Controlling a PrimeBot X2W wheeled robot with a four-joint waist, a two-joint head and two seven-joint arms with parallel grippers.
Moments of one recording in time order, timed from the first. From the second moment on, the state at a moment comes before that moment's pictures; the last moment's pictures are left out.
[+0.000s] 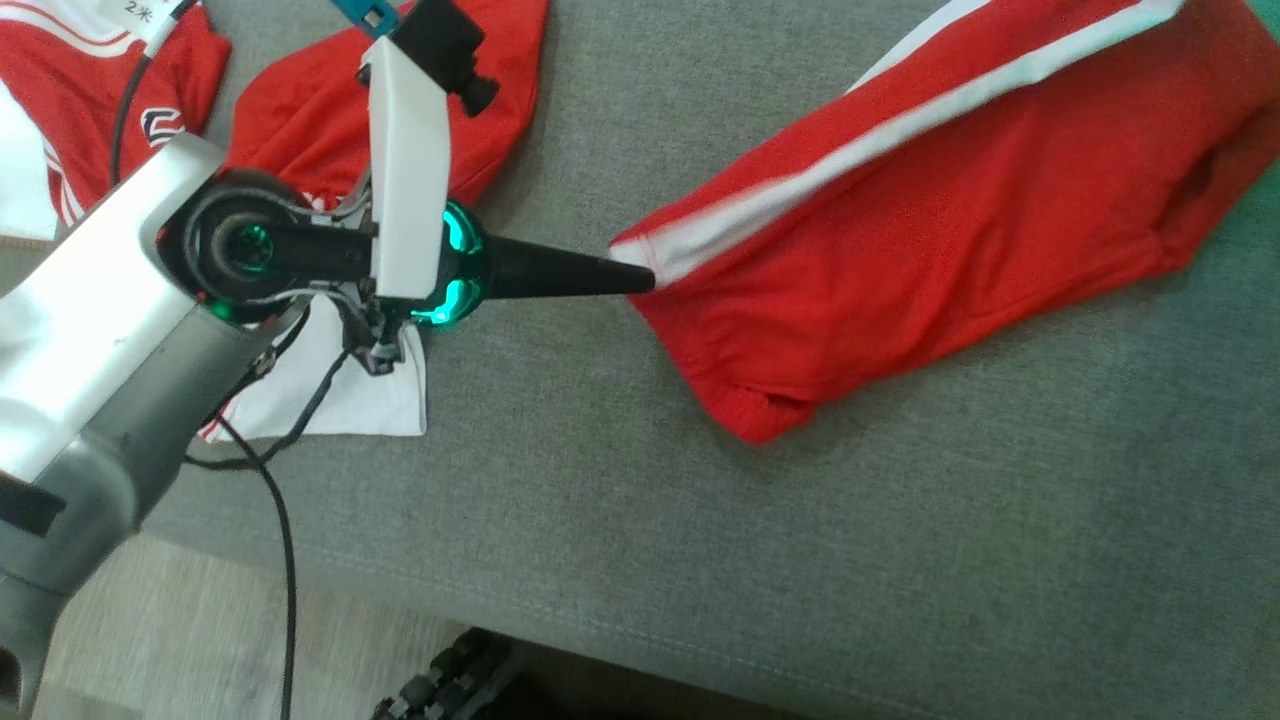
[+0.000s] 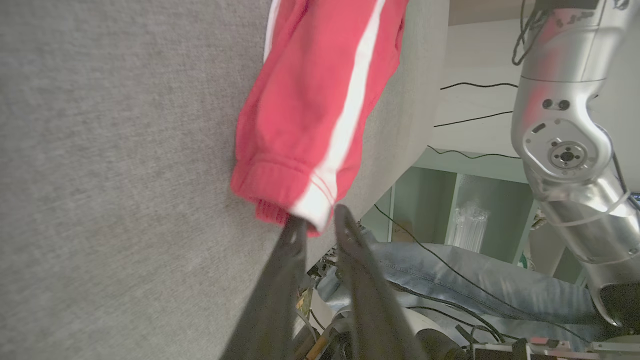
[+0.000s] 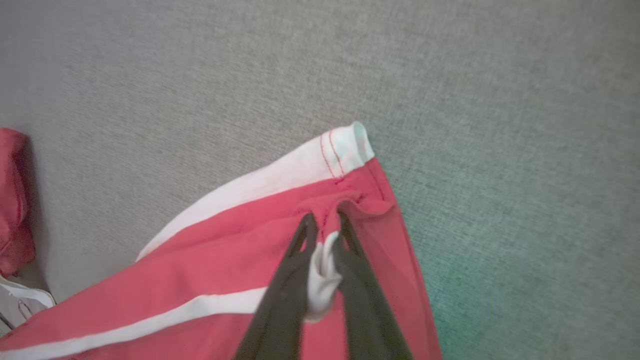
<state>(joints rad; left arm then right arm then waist) -1.06 0.50 -0.99 0.26 -1.84 -0.12 0.95 -1.36 -0.29 0.08 0.83 0.36 0.13 1.42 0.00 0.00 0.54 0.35</state>
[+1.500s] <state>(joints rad) -0.61 0.41 -0.80 0.18 -0.82 0.23 -0.25 -0.88 -0.48 0.51 0.85 0.75 0.13 0.10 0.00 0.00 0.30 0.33</state>
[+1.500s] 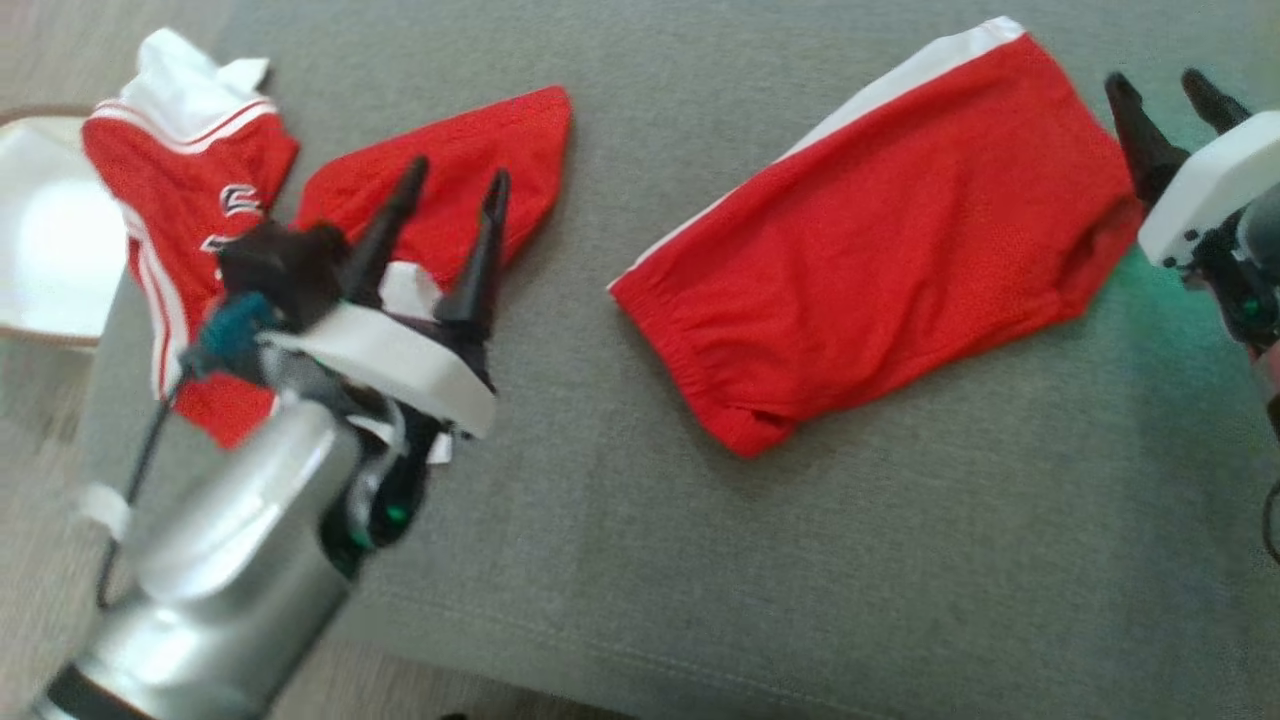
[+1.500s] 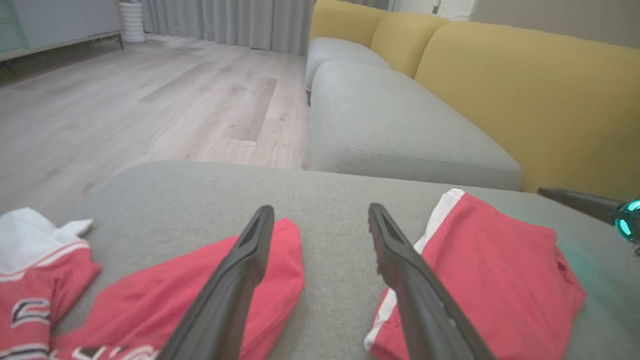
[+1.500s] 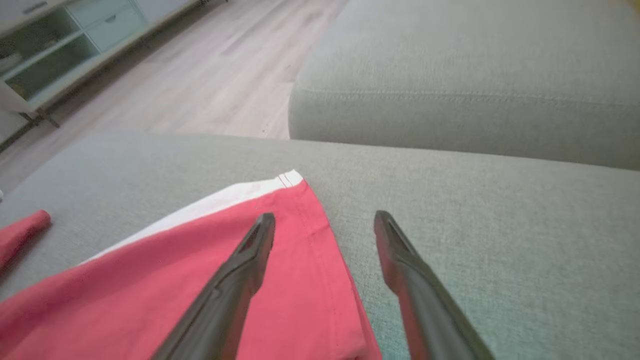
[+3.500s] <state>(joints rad) -0.24 0.28 -0.54 0.16 -0.60 0.17 -0.24 -0.80 -0.49 0.54 1.16 0.98 0.13 0.05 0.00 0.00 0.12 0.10</state>
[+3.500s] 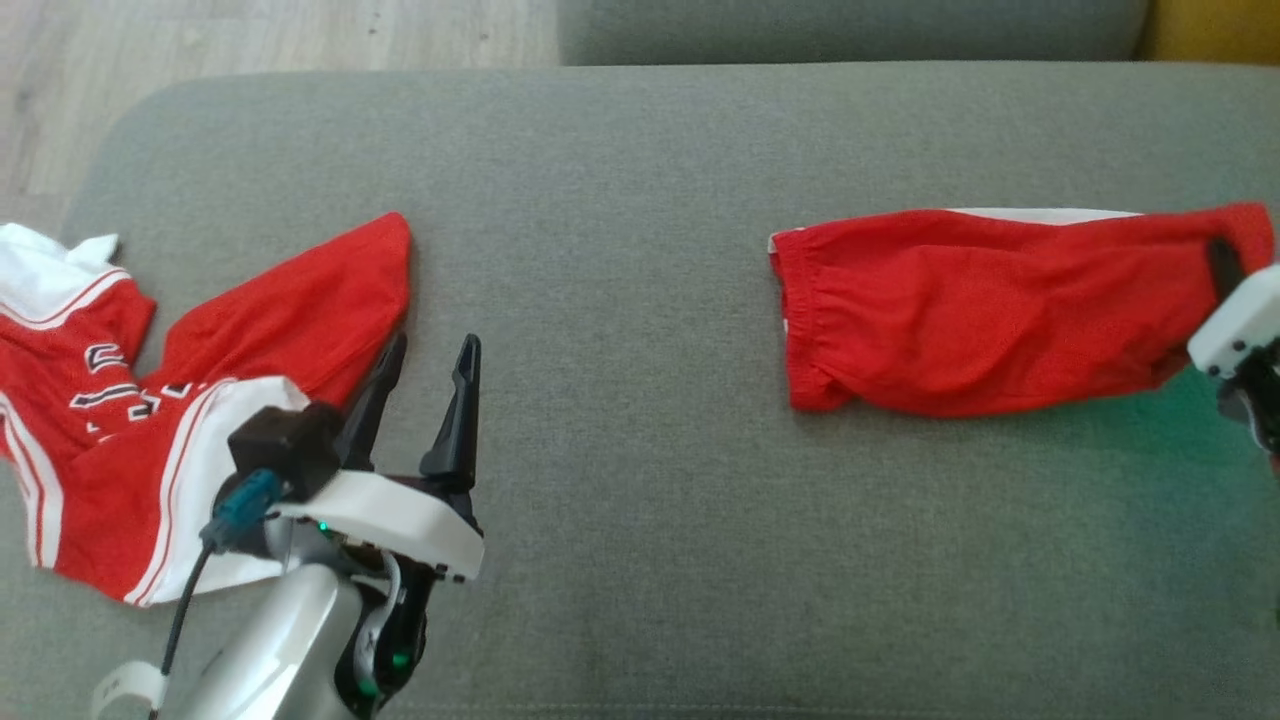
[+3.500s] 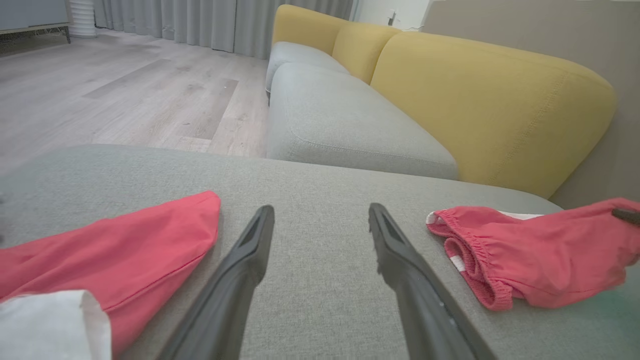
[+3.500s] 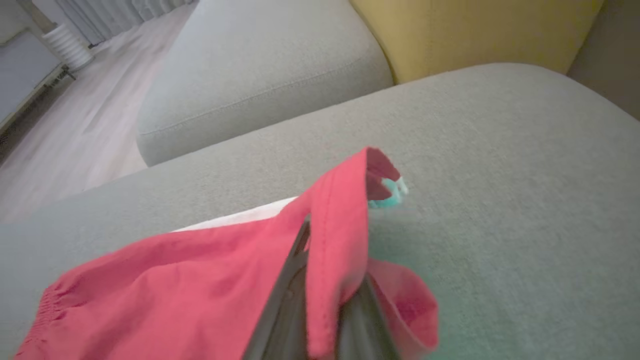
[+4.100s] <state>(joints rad) -0.19 0.27 -0.54 0.18 -0.61 0.19 -0.23 -0.83 -0.33 0.76 1.01 0.86 0.13 0.11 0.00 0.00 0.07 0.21</state>
